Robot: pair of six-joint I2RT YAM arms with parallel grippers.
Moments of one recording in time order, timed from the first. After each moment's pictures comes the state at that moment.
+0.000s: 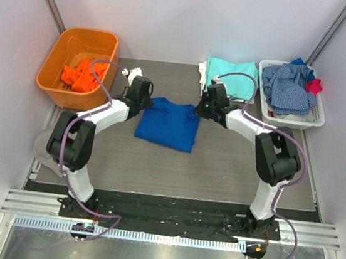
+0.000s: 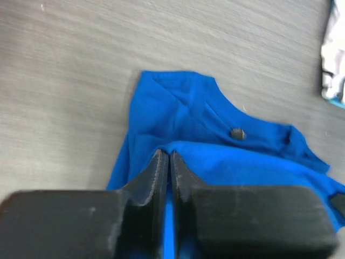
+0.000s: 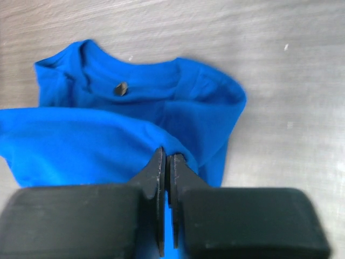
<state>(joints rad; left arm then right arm) -0.40 1.75 1.18 -0.10 -0.30 -0.64 0.45 1.85 1.27 -0.11 0.02 0.59</state>
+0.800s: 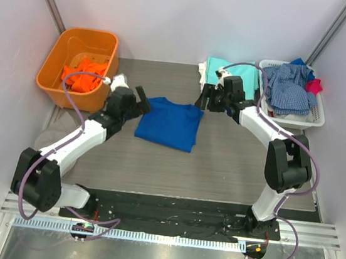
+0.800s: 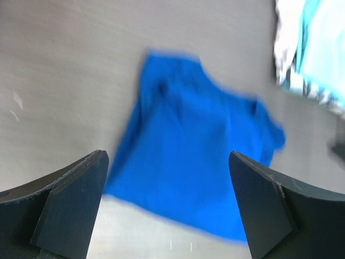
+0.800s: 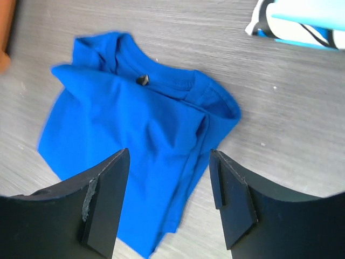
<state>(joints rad) -0.39 1.34 0.95 -0.13 -0.26 -0.66 0.34 1.75 1.29 -0.15 -0.22 0.34</state>
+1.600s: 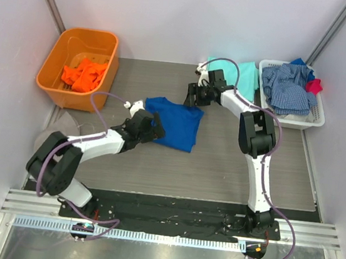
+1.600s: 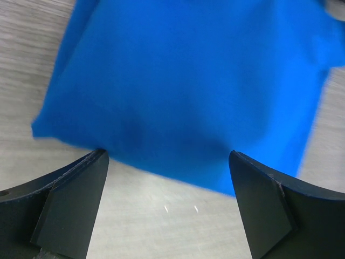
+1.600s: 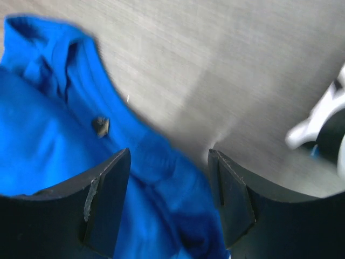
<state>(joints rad) -0.60 1.48 0.75 -0.02 -0.25 -0.84 0.34 2.37 1.90 -0.36 -0.44 0.08</state>
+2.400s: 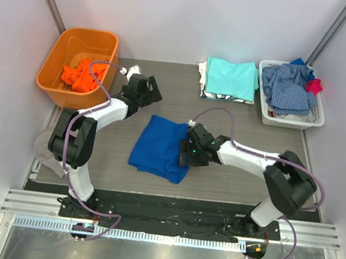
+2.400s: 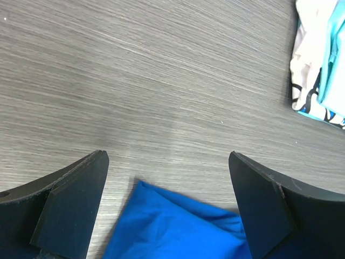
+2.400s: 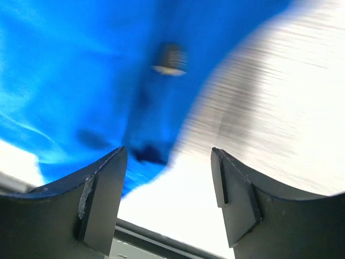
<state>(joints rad) -0.37 1.80 1.19 0.01 -0.19 -0.68 0.77 1.61 0.91 -0.37 -0.04 0.59</state>
